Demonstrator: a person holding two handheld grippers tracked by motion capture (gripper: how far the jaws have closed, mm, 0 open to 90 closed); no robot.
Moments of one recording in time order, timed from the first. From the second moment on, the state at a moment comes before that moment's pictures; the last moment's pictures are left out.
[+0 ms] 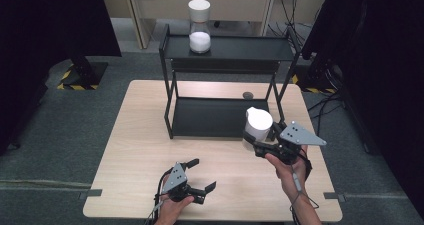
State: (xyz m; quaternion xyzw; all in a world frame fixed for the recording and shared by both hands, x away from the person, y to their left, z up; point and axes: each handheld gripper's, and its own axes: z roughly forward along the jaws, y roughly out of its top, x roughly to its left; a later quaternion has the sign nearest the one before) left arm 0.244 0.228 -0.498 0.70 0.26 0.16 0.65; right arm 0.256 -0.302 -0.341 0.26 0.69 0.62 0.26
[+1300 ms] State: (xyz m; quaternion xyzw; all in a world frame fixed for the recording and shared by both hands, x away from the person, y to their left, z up) left arm 0.242 0.228 -0.499 0.70 0.25 0.16 0.65; right arm 0.312 -0.269 -0.231 0.24 0.68 0.64 0.25
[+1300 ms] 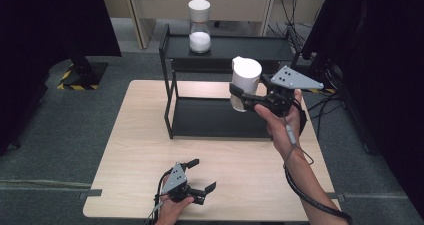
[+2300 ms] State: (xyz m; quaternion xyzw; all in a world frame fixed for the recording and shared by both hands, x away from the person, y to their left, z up) left arm 0.242 0.228 -0.499 0.70 0.25 0.16 0.65; right arm 0.361 -0.240 -0.175 0.28 0.67 0.63 0.28
